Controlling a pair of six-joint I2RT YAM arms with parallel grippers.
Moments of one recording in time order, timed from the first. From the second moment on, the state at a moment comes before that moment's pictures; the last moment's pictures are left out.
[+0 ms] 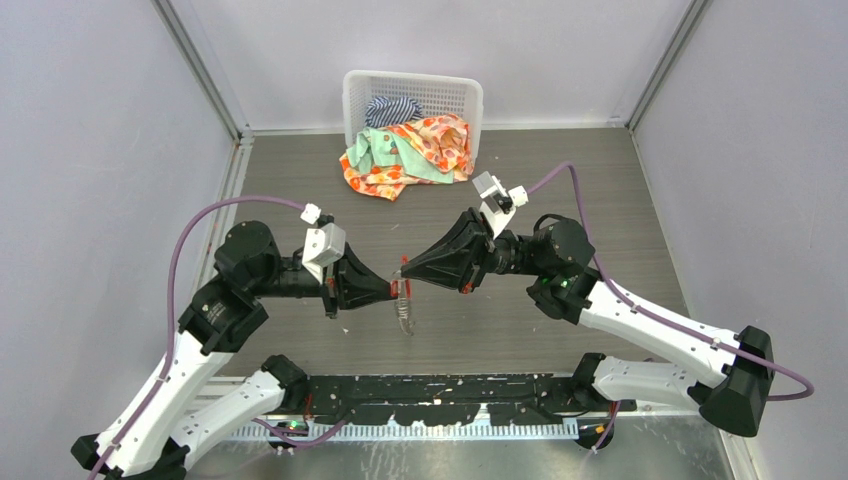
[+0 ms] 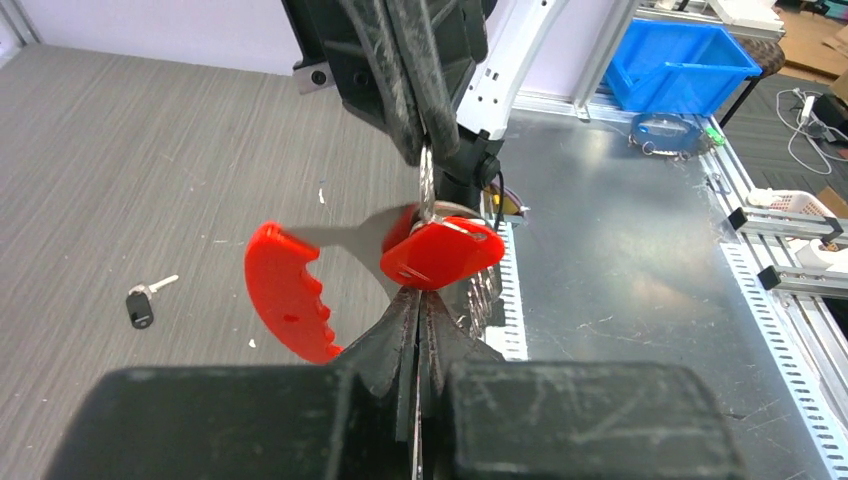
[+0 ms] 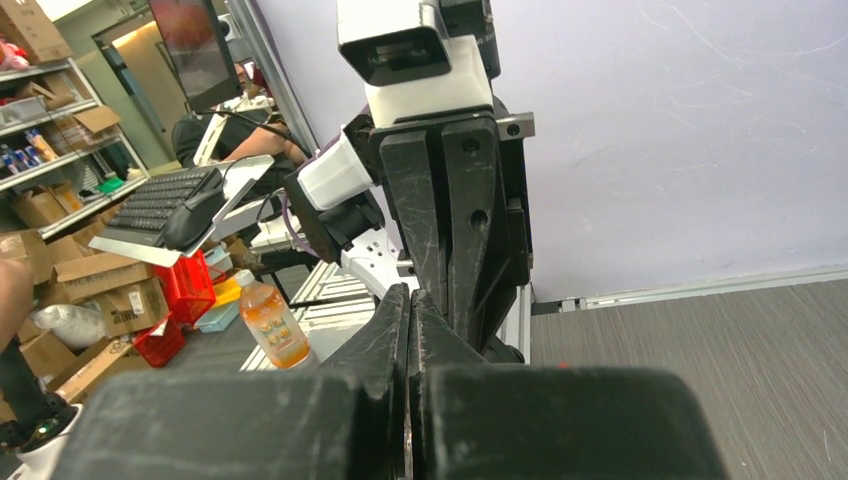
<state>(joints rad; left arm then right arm) -0.64 0.72 1.03 -0.41 0.91 -0.06 0.95 1.06 0.90 0.66 -0.65 0.64</state>
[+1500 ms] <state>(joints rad) -0.63 0.64 1.06 -0.52 0.89 0.07 0.97 1.06 0.96 0.43 -0.67 0.53</state>
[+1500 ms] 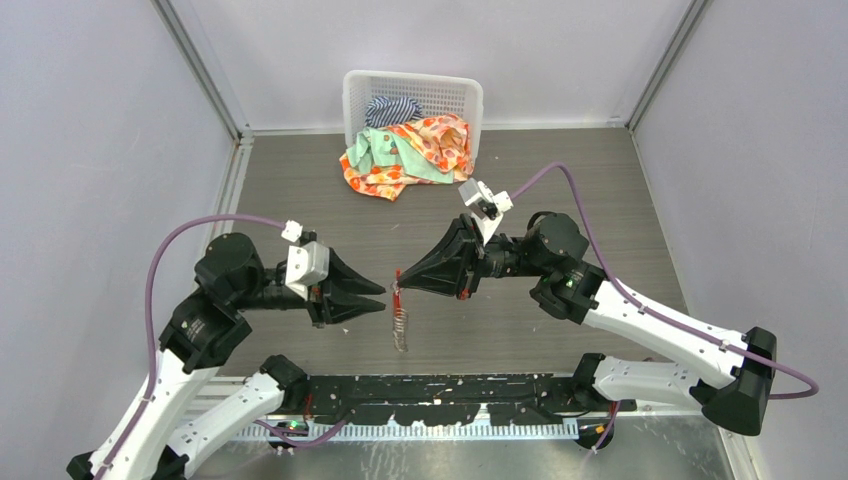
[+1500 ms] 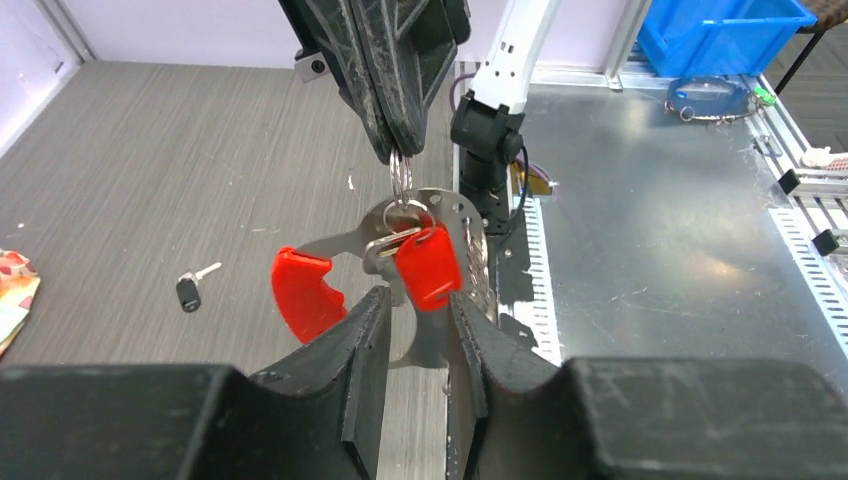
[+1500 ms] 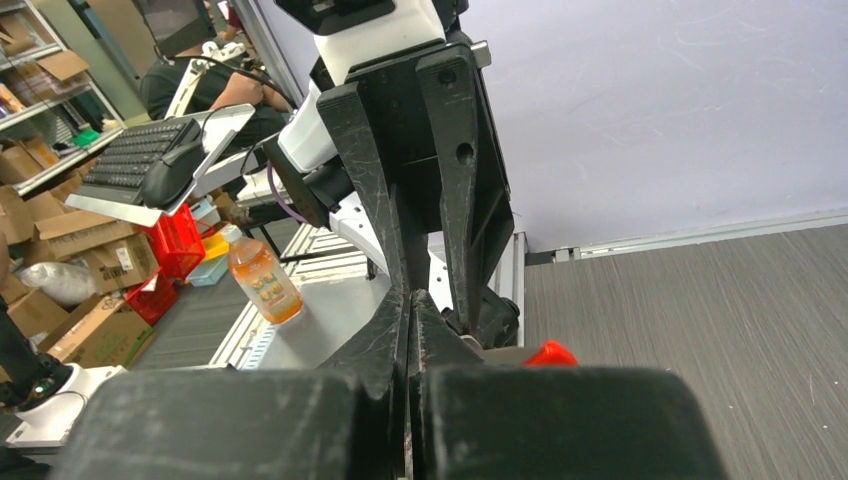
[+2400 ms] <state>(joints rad) -0.62 0.71 1.06 -0.41 0.92 -0.05 0.97 1.06 0.96 0.41 -0.65 0.51</state>
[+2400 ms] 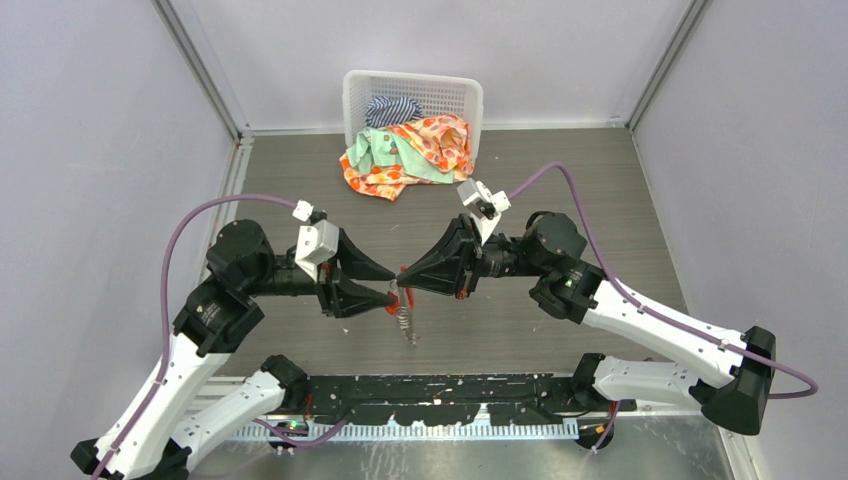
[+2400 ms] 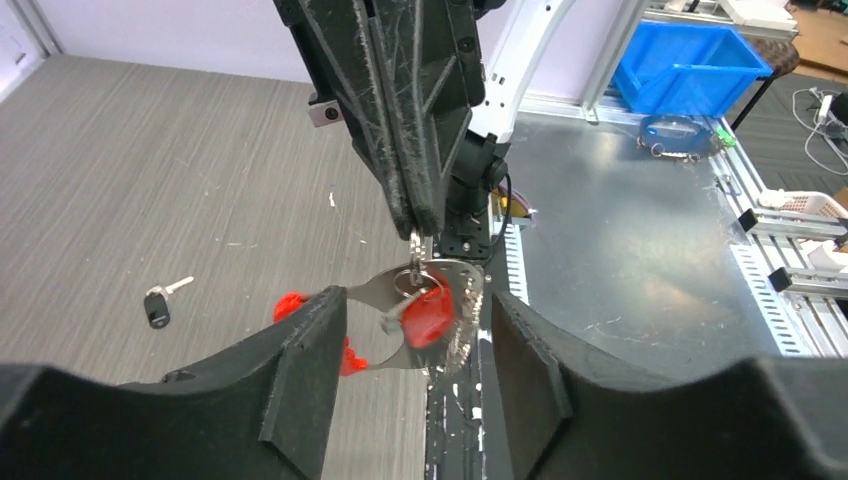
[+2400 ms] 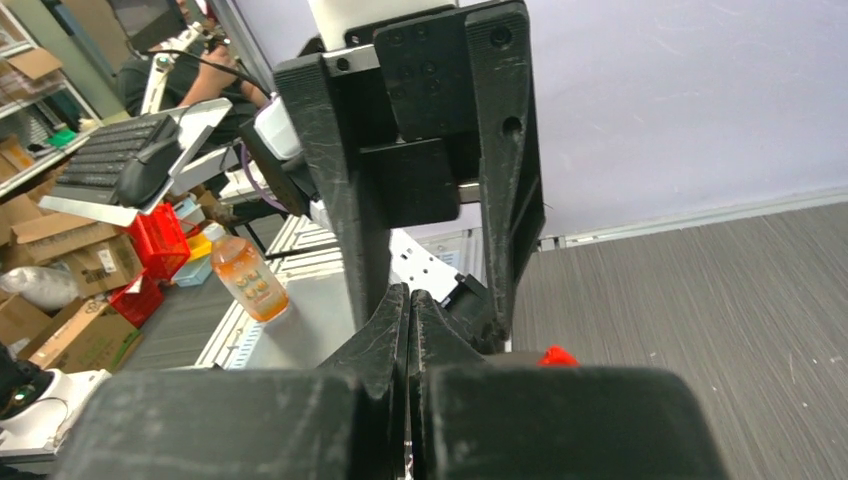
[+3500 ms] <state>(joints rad) -0.62 0.79 0.89 -0.39 0.75 -0.15 1.07 1.12 1.14 0.00 -0.18 0.29</state>
